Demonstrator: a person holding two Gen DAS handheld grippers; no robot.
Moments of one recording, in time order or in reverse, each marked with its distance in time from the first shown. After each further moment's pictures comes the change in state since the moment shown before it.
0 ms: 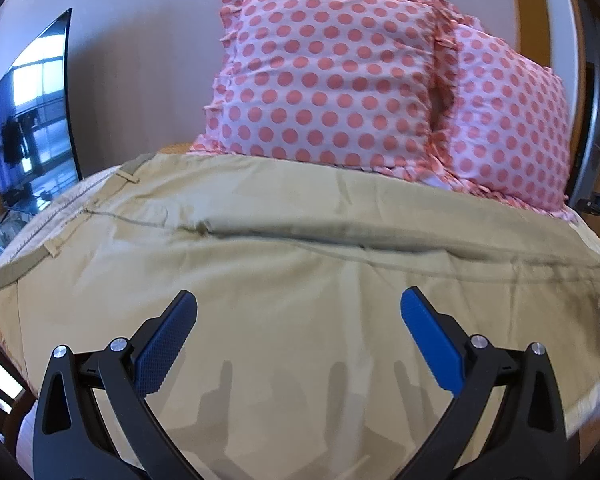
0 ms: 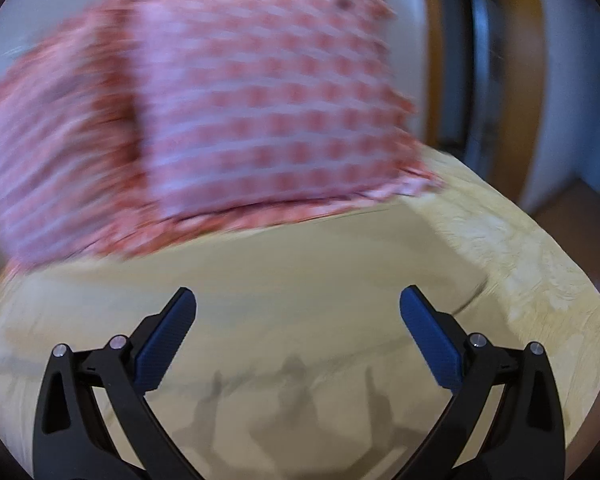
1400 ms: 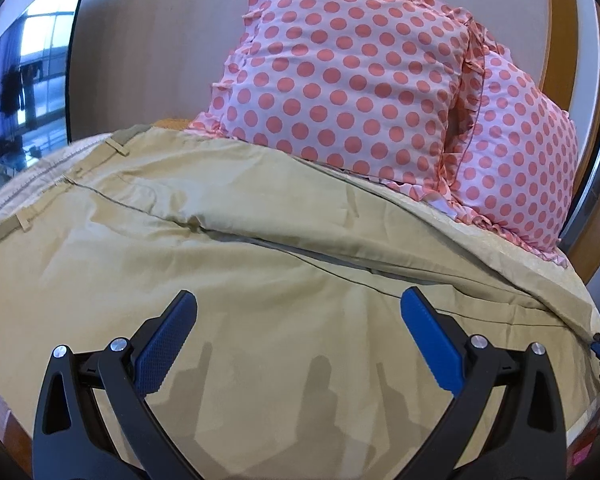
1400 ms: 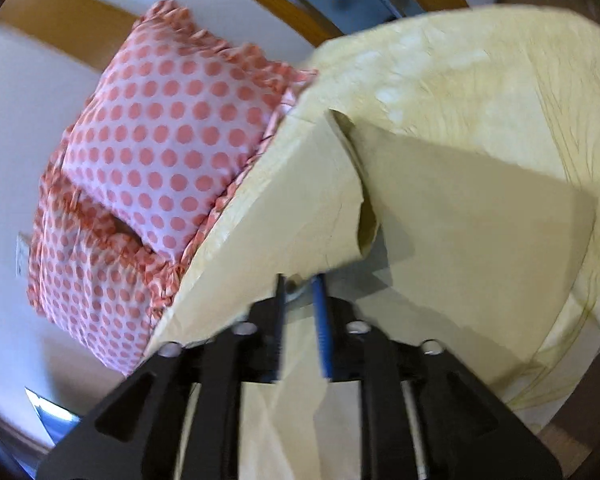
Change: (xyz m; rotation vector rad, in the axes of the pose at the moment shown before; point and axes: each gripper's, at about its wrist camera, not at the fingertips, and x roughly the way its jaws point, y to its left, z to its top) left arm 0.018 0.023 0.007 -0.146 0.019 -0.078; right arm -0.040 -0.150 -0.110 0.689 0.072 0.323
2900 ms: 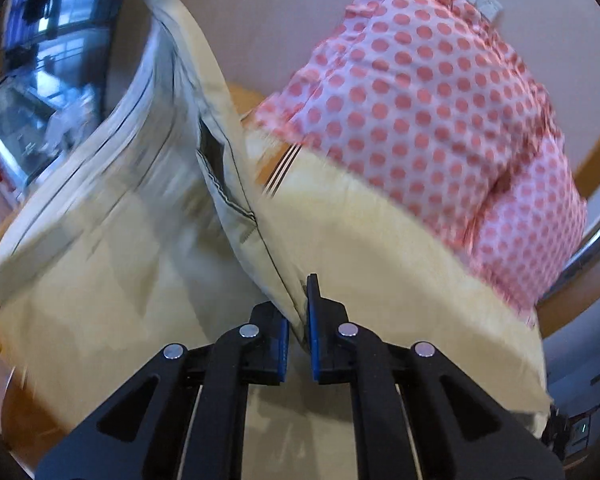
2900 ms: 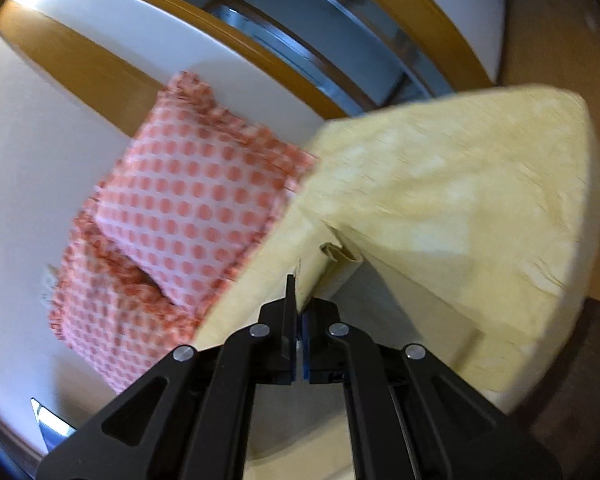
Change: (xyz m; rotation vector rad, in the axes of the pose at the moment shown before) left arm -0.022 0.136 0.052 -0.269 0.204 -0.043; right arm -0.060 -0.048 0.022 -0.028 -0.205 0.072
